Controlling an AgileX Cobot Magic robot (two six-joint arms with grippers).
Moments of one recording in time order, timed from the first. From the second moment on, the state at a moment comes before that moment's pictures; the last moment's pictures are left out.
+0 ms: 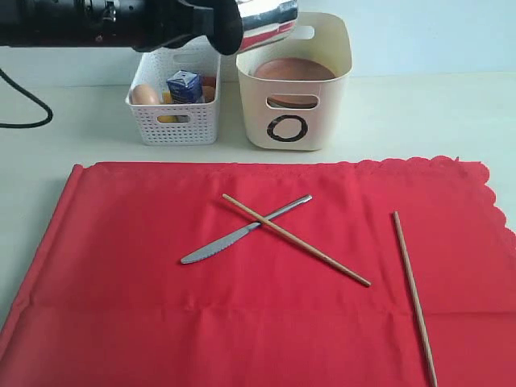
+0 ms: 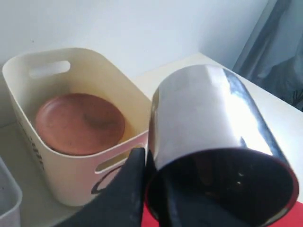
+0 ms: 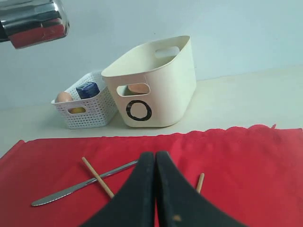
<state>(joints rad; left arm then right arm) -0.44 1.62 -1.13 -1.71 0.45 1.63 0.17 0.01 0.00 0.19 0.25 0.06</state>
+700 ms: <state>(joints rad) -0.44 2.00 -1.47 -1.73 0.41 1.62 0.17 0.01 0.00 0.19 0.25 0.06</state>
